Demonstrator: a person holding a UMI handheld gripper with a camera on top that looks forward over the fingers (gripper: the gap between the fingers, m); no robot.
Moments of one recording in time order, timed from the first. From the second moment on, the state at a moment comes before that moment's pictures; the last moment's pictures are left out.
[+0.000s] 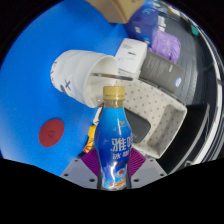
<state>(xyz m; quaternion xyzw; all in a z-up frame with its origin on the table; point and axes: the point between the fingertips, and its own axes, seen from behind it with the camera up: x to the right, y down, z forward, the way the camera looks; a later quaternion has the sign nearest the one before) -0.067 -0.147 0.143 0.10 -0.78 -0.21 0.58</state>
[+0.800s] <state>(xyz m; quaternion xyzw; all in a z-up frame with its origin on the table) -0.052 -0.137 0.135 -0.42 -0.71 0.32 0.47</state>
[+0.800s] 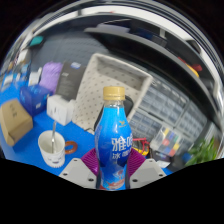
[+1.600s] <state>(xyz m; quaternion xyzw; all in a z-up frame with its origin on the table) -0.059 -0.137 0.079 -0.53 -0.59 0.46 0.41</state>
